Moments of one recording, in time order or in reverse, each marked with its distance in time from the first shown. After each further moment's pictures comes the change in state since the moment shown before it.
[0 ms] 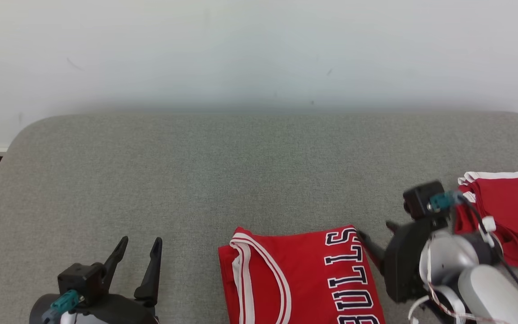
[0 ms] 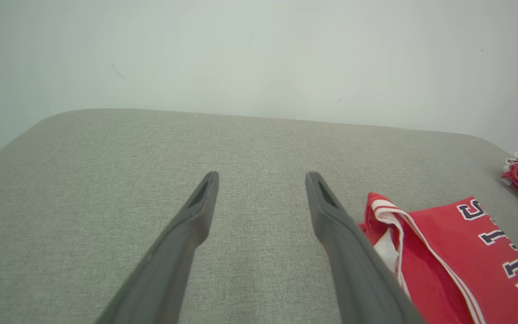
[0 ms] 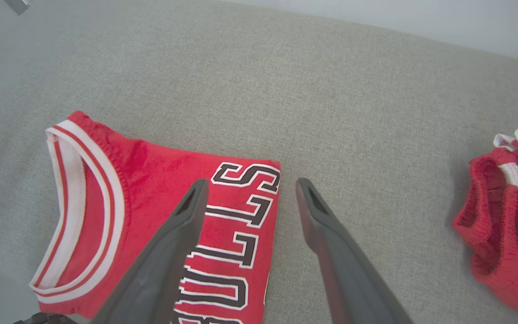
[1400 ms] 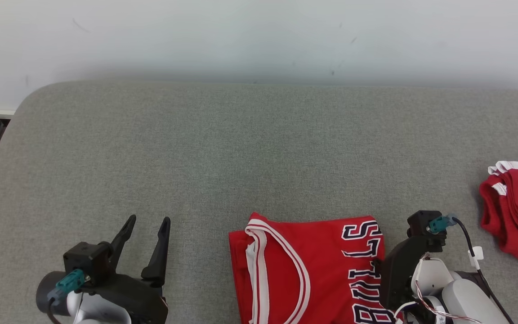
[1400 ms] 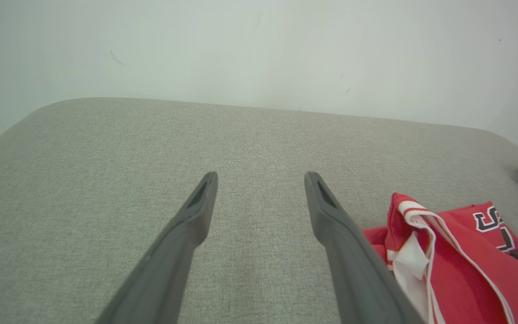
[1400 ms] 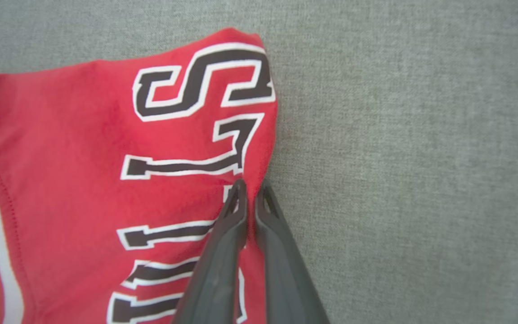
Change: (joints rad) left arm -0.069 -0.007 -0.017 -0.021 0.002 -0.001 0.024; right arm 0.049 0.187 -0.165 0.325 -0.035 0.000 -0.038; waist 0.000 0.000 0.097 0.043
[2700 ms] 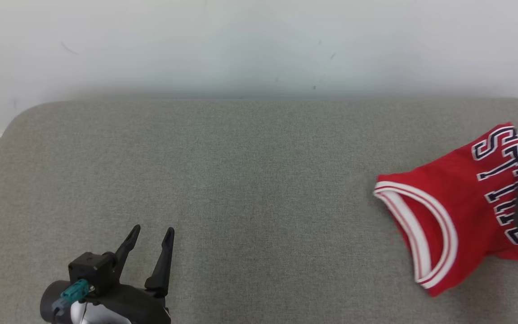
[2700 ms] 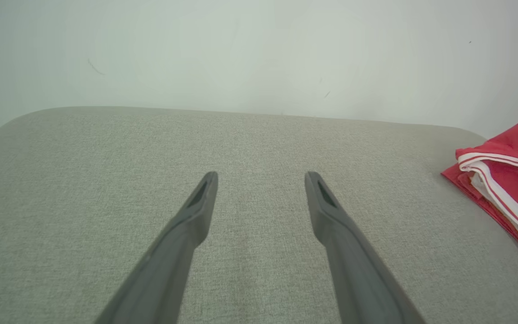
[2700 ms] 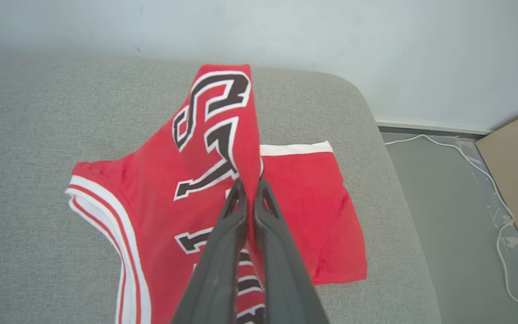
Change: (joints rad) left arm 0.030 -0.003 -0.016 0.001 -0.001 0.000 -0.012; right arm -0.098 -0.344 -0.213 -0.262 -0.125 0.002 0.169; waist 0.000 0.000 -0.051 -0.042
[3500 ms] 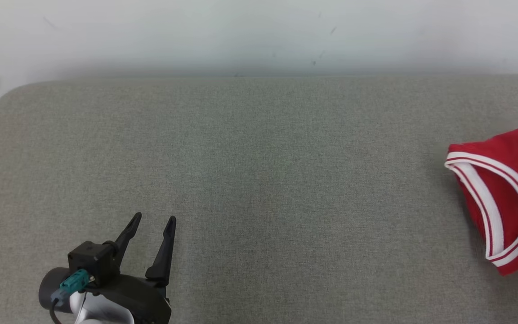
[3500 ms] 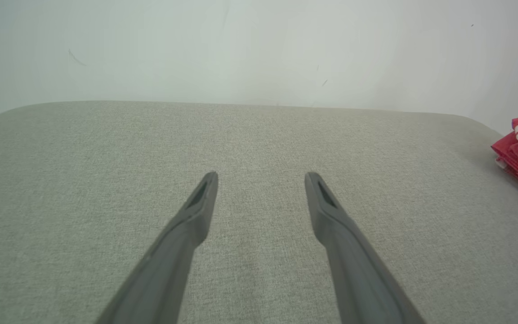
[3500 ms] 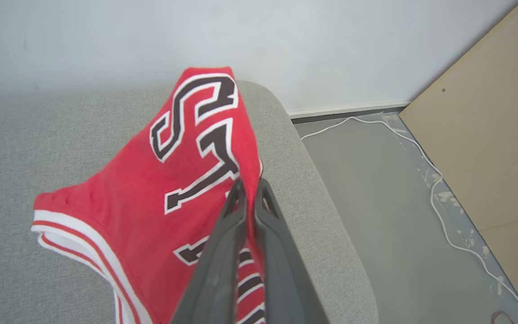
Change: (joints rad) left arm -0.028 0.011 -0.007 -0.030 0.011 0.000 0.014; right arm -0.022 -0.054 -0.256 -0.031 -0.088 -0.001 0.075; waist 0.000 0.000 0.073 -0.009
